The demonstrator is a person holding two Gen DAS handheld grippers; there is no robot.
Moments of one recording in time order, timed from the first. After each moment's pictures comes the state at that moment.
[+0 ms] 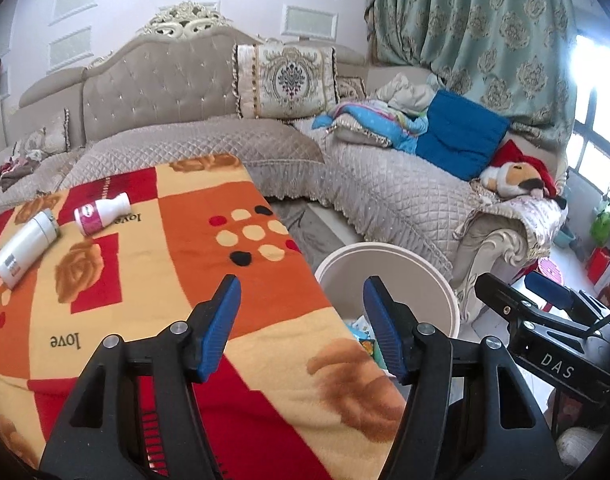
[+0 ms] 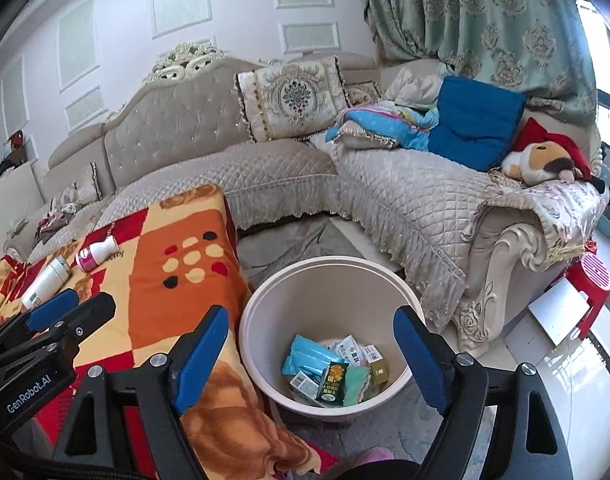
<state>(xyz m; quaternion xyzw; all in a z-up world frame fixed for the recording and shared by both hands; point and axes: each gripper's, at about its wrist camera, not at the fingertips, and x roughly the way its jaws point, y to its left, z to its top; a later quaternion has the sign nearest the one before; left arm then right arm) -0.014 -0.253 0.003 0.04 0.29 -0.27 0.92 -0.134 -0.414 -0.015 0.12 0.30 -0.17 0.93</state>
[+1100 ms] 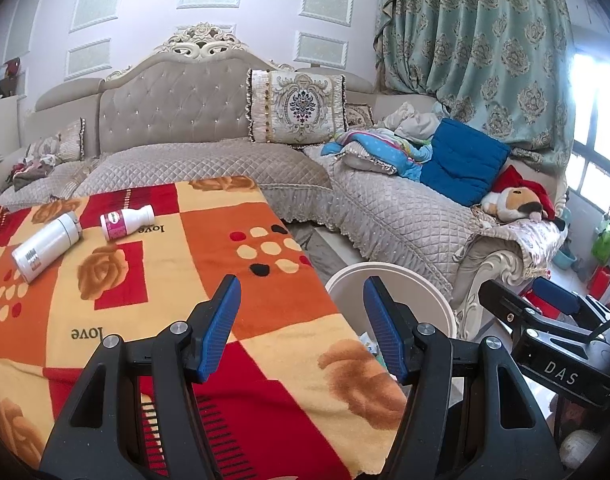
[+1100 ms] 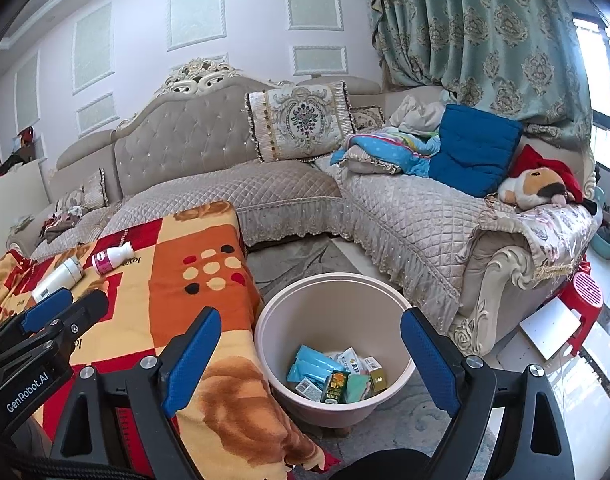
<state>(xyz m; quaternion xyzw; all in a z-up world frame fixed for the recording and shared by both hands) -0.039 -0.218 0.014 0.01 0.25 -0.26 0.93 -0.156 -0.385 0.004 0.10 0.27 -0.17 0.94</state>
